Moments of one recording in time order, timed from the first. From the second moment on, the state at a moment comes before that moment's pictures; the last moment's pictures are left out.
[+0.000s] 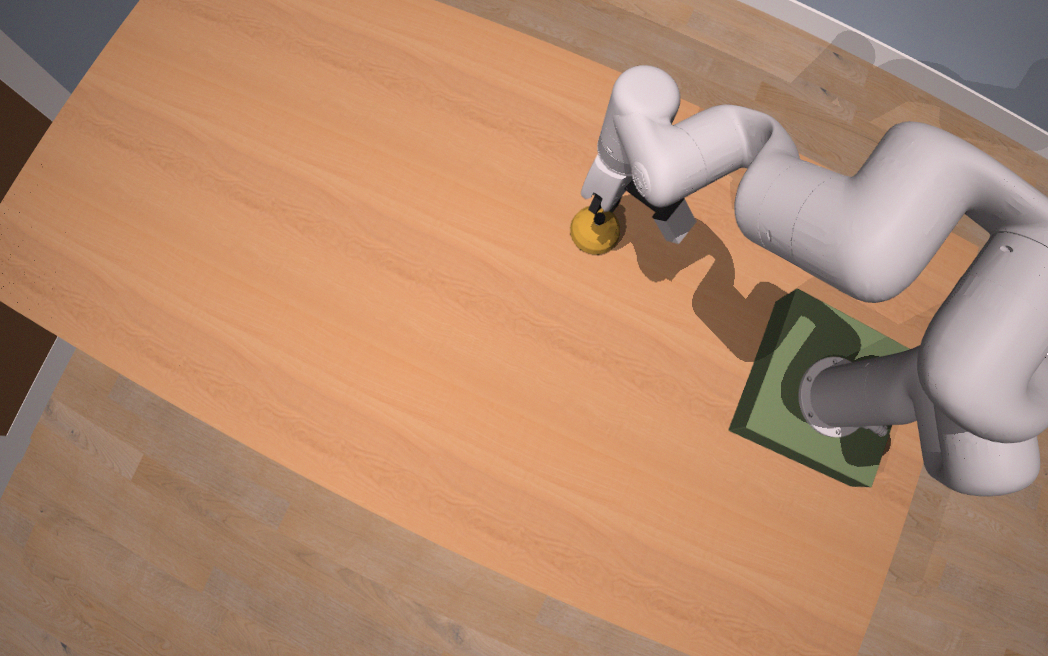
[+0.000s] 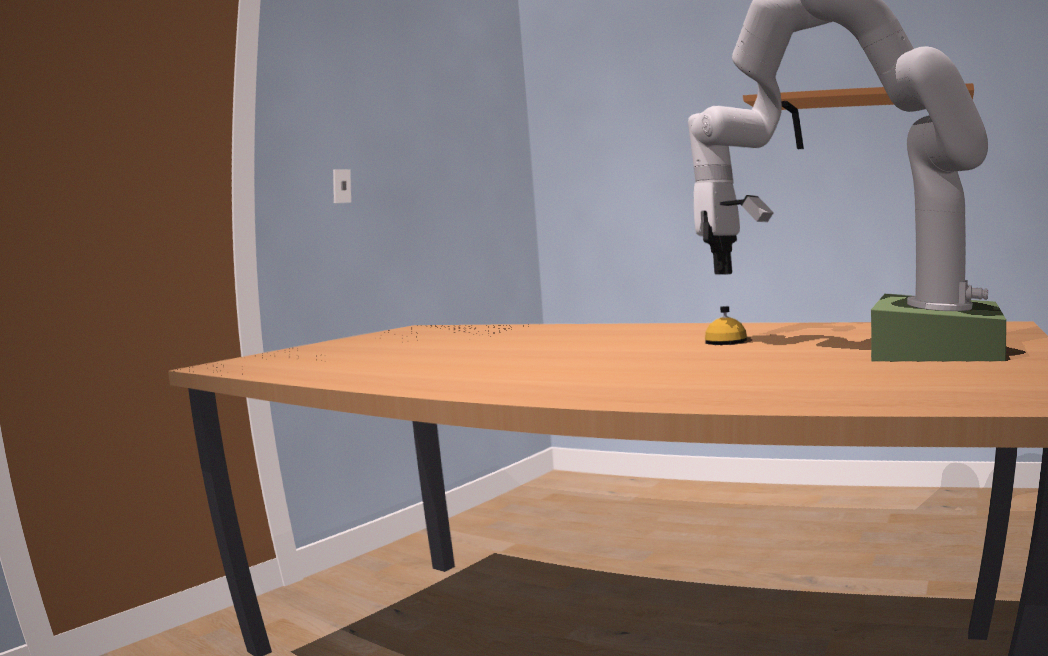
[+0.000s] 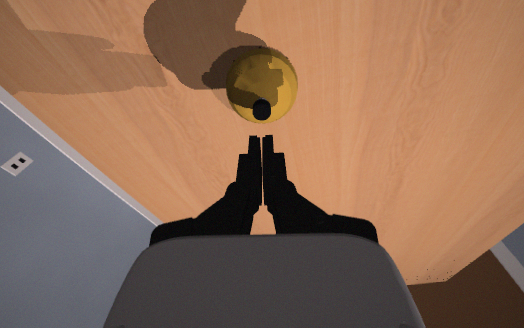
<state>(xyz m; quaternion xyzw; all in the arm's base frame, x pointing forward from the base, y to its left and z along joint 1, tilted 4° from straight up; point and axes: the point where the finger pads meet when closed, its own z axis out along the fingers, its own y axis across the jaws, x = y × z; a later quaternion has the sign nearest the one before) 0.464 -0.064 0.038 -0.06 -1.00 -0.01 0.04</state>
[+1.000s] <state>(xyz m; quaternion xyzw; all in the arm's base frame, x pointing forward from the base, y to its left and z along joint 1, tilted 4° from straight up) 0.462 -0.064 -0.005 -0.06 -1.00 -0.01 0.04</state>
